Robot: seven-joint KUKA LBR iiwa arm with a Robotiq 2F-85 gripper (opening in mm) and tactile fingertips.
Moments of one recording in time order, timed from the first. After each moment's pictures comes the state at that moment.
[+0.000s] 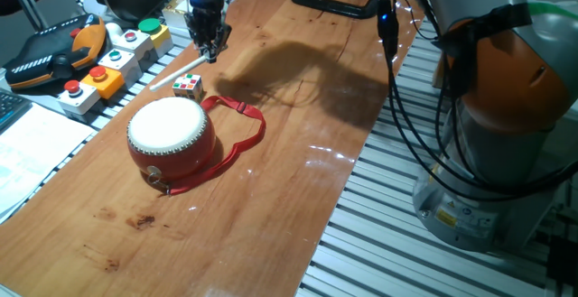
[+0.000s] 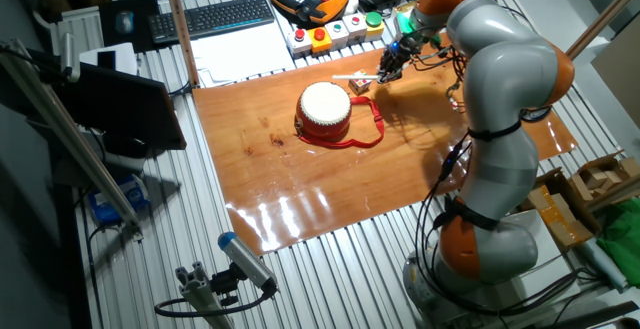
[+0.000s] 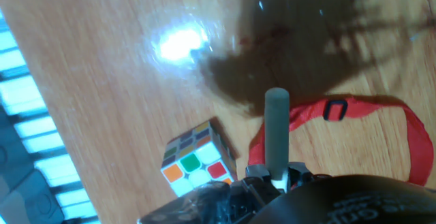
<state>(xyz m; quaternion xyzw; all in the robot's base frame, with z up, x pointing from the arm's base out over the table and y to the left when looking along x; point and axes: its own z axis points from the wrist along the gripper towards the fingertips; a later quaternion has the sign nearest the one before) 0.641 -0.054 0.144 -0.78 -0.60 -0.10 0.13</state>
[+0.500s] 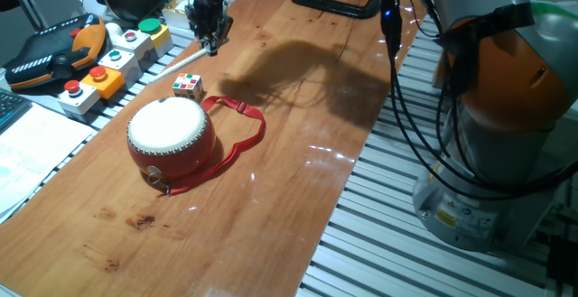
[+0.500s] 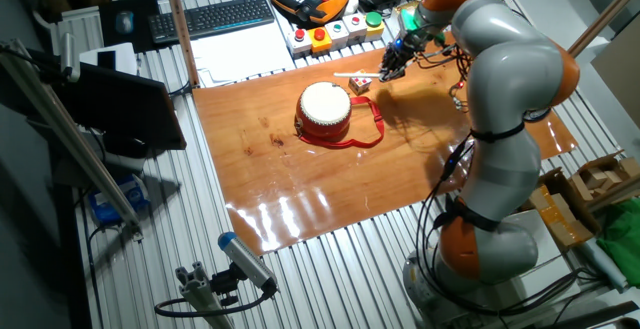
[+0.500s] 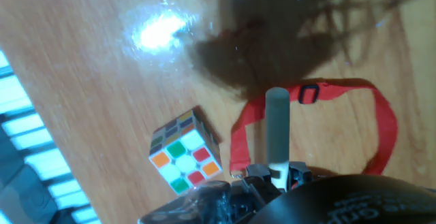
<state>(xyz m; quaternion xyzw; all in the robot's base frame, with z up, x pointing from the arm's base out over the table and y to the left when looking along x) 0.628 -0.054 0.177 -0.78 -0.61 -0.10 0.13</state>
